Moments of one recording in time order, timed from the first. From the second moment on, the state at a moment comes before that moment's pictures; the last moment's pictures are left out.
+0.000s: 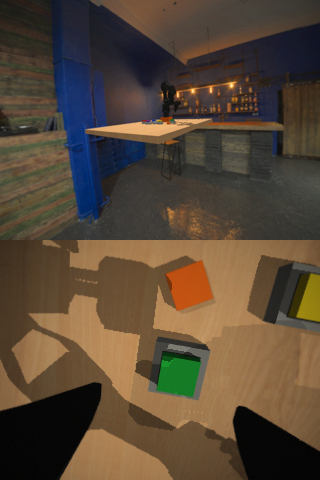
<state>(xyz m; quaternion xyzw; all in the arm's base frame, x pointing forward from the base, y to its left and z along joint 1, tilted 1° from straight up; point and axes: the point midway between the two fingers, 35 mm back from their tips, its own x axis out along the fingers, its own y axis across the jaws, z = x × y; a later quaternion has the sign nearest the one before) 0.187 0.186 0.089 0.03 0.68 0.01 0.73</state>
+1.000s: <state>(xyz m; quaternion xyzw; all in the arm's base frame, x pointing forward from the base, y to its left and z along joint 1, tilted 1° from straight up) 0.185 0.184 0.042 0.02 0.69 0.00 0.72</state>
